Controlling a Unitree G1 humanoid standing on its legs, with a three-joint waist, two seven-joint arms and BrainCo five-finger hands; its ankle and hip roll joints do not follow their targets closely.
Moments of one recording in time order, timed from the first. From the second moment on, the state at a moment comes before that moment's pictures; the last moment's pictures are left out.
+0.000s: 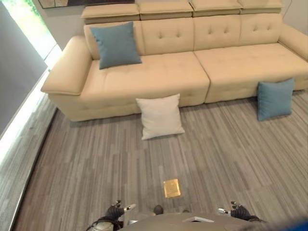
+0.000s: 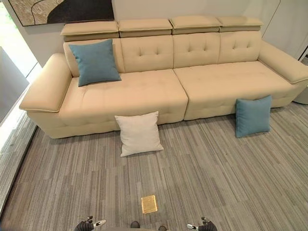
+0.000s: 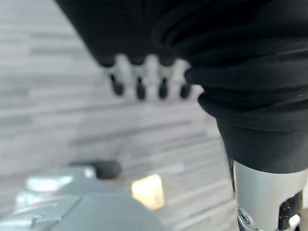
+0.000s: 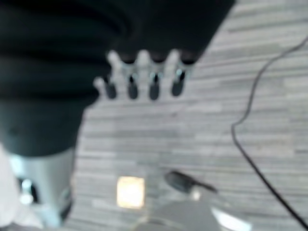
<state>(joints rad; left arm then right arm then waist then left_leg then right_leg) 0.07 0.21 -0.16 1.24 -0.24 -0.16 0.02 0.04 -0.28 0.25 1.28 0.13 -0.16 -0.03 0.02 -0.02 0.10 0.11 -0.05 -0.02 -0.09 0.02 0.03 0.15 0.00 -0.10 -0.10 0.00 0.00</state>
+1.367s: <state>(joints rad) -0.06 0.25 -0.18 1.29 -0.24 -0.16 0.03 -0.08 -0.25 0.33 1.20 0.14 -0.16 -0.01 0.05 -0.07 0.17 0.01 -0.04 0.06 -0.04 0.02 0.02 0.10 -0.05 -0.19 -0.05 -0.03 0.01</state>
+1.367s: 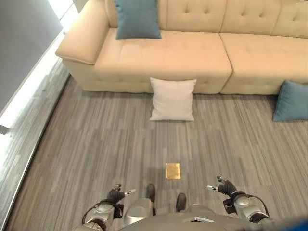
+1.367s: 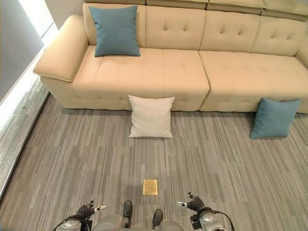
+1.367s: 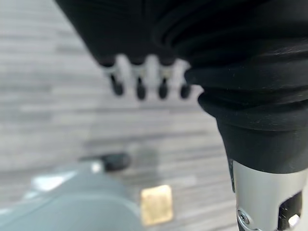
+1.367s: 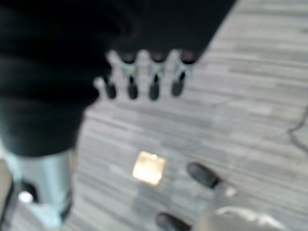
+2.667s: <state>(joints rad) -0.02 0.24 -0.16 1.32 -0.26 -0.16 0.03 -0.07 -0.29 0.38 1.15 0.18 -0.17 0.00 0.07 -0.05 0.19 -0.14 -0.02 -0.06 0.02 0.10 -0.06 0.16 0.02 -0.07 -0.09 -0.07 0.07</state>
